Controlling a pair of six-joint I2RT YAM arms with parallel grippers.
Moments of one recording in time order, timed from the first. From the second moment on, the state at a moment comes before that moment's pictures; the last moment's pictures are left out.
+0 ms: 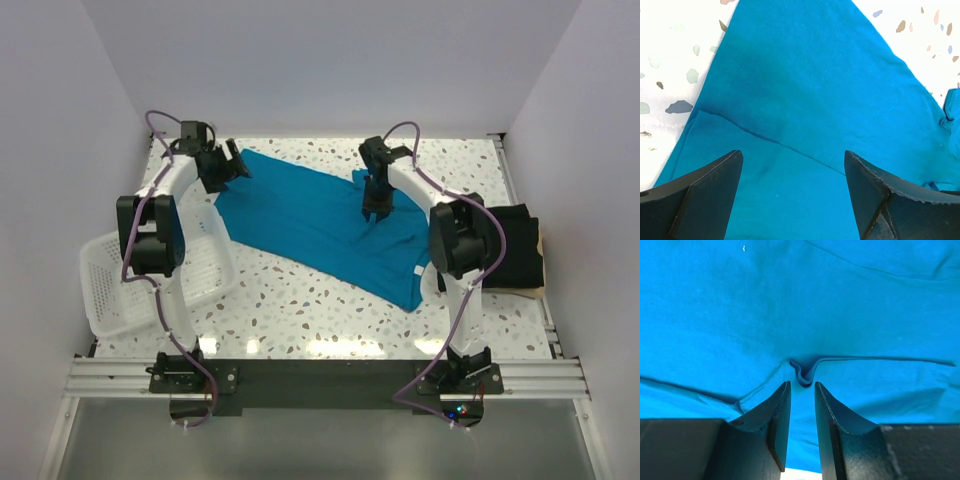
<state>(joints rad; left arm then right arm) 0.02 2.11 1.70 -0.50 0.28 -0.44 0.39 2.22 1.87 -0.98 0.10 0.53</state>
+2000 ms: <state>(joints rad) 0.02 2.11 1.64 -0.49 0.28 -0.43 0.39 2.24 1.87 -0.90 0.01 0.57</state>
